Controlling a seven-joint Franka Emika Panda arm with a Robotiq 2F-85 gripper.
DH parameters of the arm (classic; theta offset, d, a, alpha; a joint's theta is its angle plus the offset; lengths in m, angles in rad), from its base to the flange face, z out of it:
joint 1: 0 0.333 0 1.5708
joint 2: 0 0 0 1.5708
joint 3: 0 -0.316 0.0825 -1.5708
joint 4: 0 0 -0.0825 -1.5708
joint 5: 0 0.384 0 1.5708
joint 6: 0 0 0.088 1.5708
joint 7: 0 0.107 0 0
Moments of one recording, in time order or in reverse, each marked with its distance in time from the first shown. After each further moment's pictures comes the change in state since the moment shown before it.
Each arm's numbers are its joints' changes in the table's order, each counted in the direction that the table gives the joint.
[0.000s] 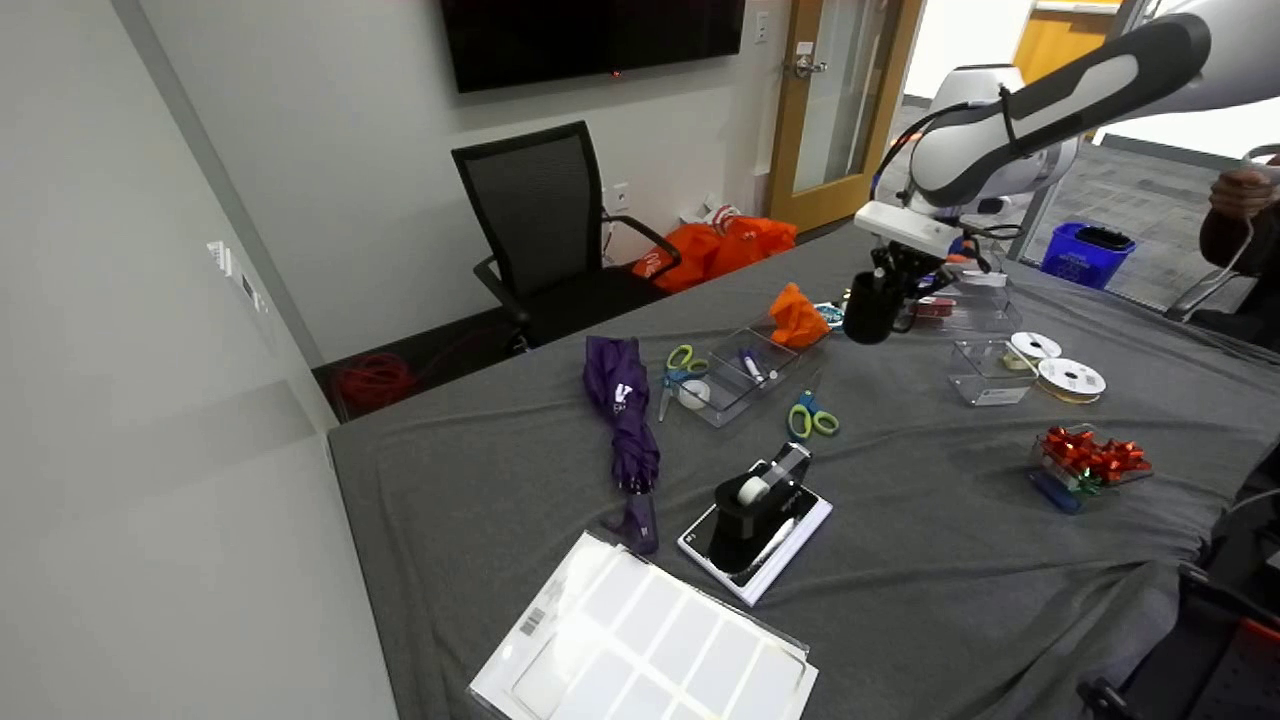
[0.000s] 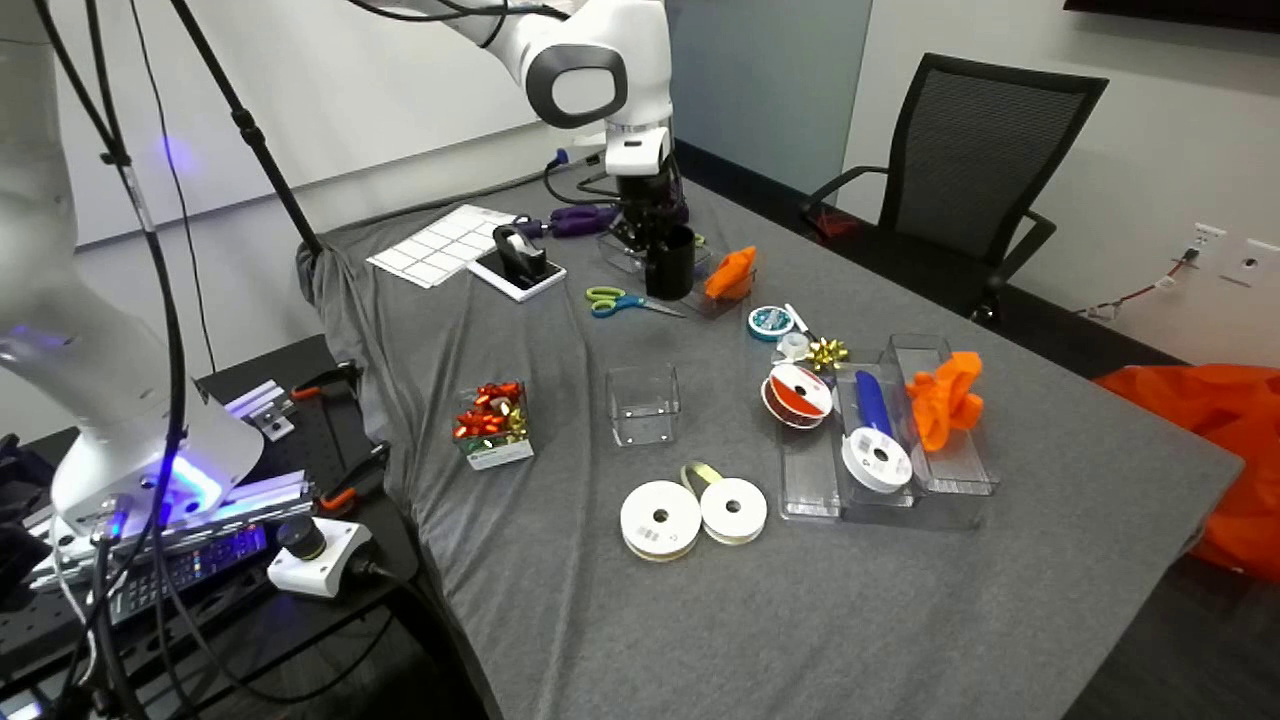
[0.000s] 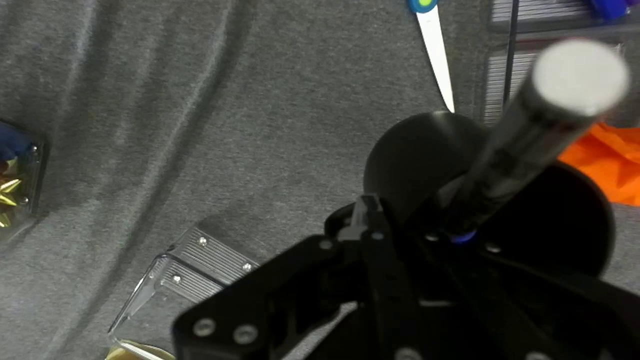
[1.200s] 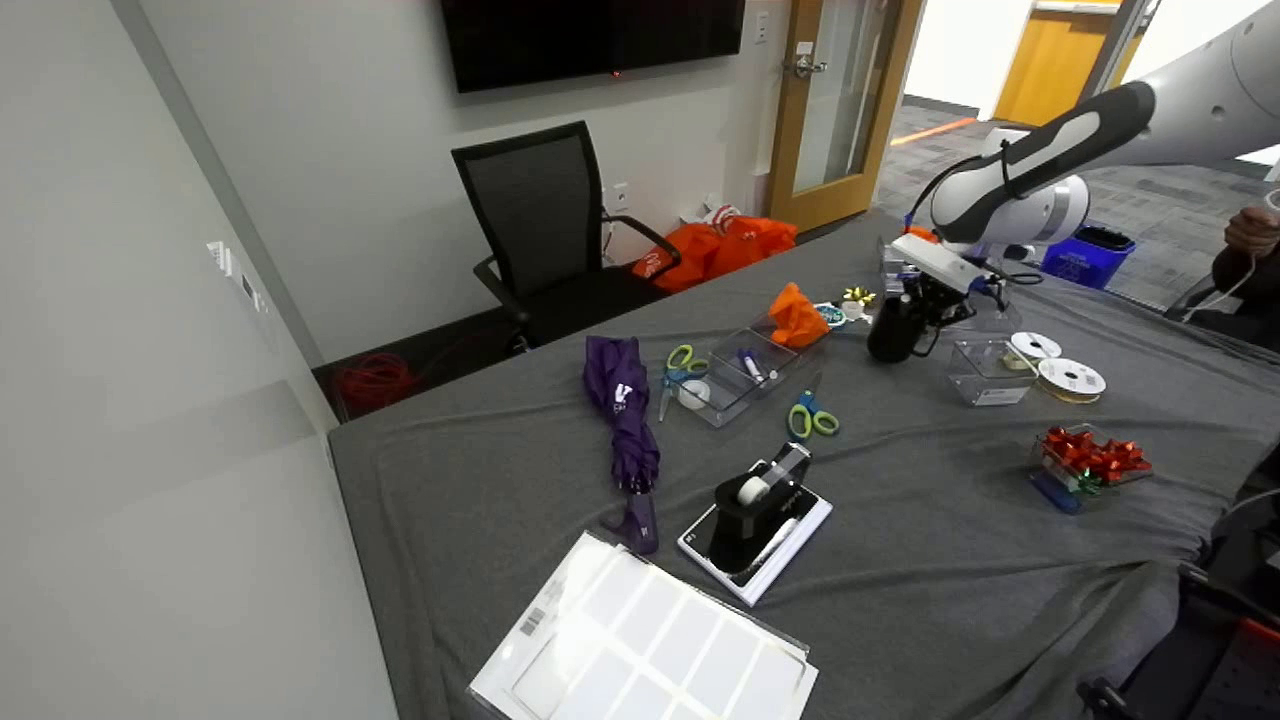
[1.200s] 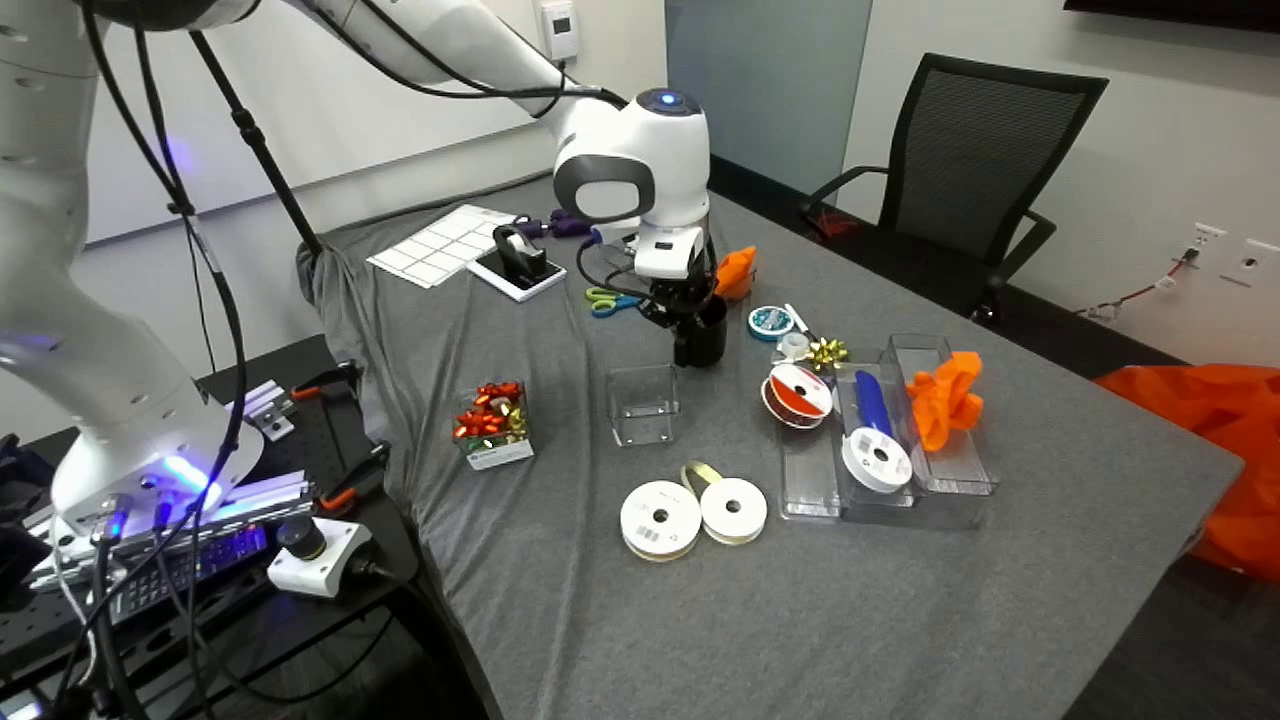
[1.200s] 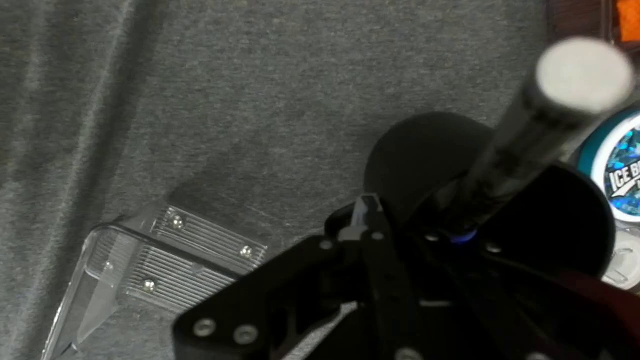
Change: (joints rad) arm -0.151 -0.159 -0.008 0.018 0.182 0.154 -0.142
